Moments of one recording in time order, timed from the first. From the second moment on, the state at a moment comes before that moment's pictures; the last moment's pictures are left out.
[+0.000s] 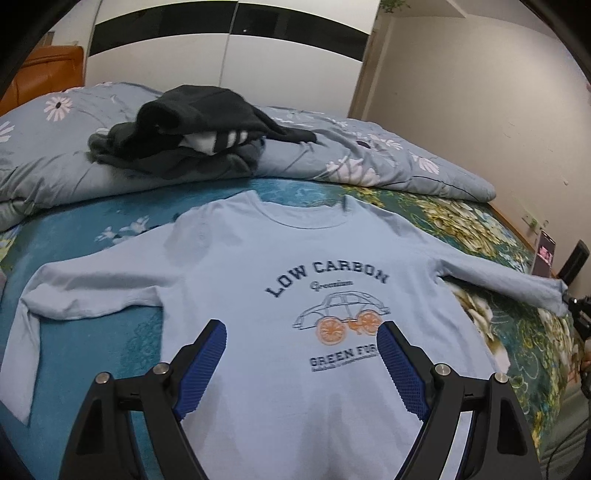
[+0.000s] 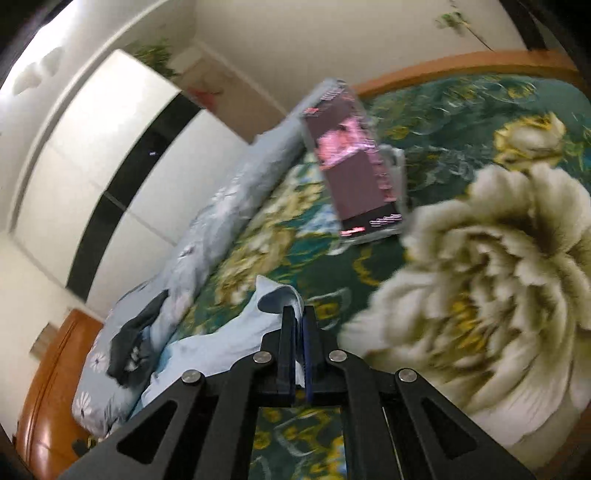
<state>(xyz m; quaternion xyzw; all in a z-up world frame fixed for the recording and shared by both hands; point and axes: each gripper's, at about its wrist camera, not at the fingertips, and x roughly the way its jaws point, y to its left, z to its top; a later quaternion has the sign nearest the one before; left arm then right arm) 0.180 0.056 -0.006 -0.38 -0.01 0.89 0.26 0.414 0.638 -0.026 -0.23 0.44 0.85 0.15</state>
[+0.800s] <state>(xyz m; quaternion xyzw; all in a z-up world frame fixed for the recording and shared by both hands) 0.142 -0.104 -0.006 -0.38 -0.12 0.90 0.16 0.133 0.348 0.109 -0.32 0.32 0.88 -0.13</state>
